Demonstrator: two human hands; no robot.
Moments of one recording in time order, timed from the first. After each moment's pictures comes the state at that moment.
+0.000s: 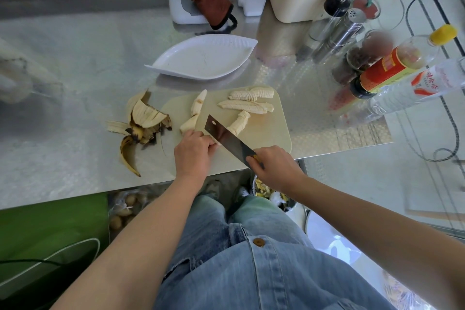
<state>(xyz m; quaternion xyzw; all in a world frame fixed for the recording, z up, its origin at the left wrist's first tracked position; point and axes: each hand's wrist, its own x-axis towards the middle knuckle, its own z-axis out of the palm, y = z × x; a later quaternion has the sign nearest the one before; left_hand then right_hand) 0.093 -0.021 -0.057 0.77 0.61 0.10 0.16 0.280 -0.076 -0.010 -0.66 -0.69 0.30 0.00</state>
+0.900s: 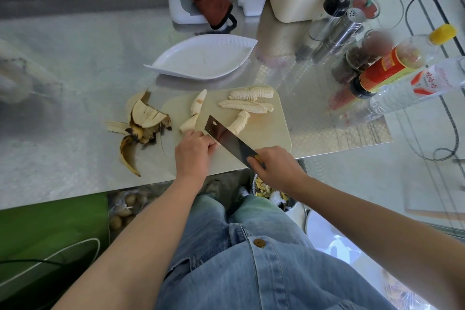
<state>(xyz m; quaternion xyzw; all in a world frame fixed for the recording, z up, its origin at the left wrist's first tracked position) 0.093 -0.020 -0.061 0.76 0.62 0.11 0.17 0.283 -0.079 -0.011 -0.66 -0.68 0.30 0.02</state>
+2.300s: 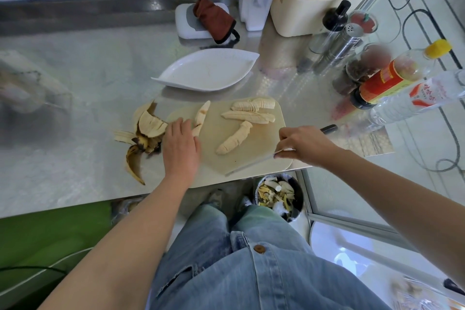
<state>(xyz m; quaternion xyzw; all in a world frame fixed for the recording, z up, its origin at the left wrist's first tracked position) 0.072 0.009 -0.056 0.74 0.66 0.07 0.11 0.364 -0.025 -0.001 -0.52 -0.83 0.18 -0.06</state>
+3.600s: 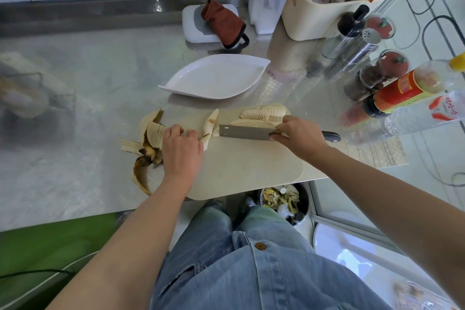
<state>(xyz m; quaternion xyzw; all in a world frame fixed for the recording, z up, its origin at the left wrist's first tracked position) 0.061 0.034 -0.035 0.76 0.65 0.01 0.05 0.333 0.024 -0.016 -0.66 -0.73 0.15 -0.07</state>
